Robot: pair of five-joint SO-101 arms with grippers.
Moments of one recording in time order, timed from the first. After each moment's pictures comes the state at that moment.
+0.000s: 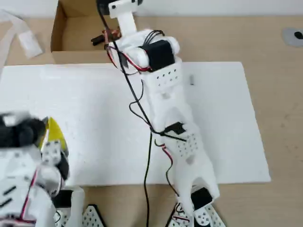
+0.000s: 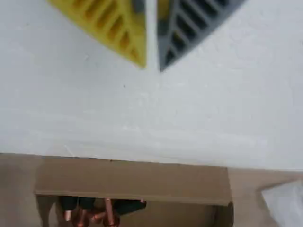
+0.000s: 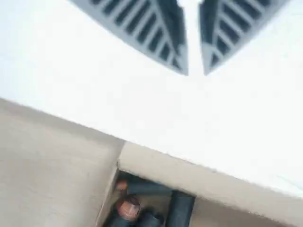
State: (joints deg) left arm -5.2 -95.9 41.2 80.0 -8.4; right arm -30.3 44.0 -93.1 101.3 -13.0
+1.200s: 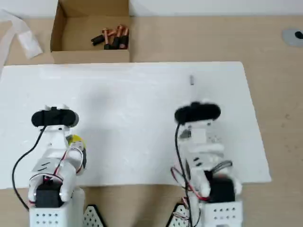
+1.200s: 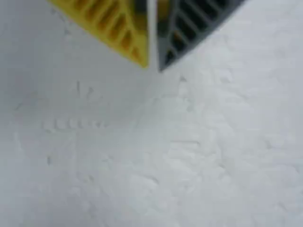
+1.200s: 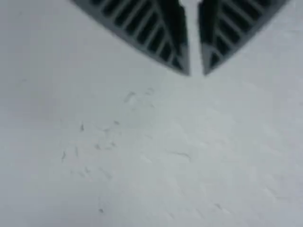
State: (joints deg) left arm -5.0 -104.0 85.5 70.3 -8.7; right arm -7.5 -98.6 84.3 65.8 -1.8
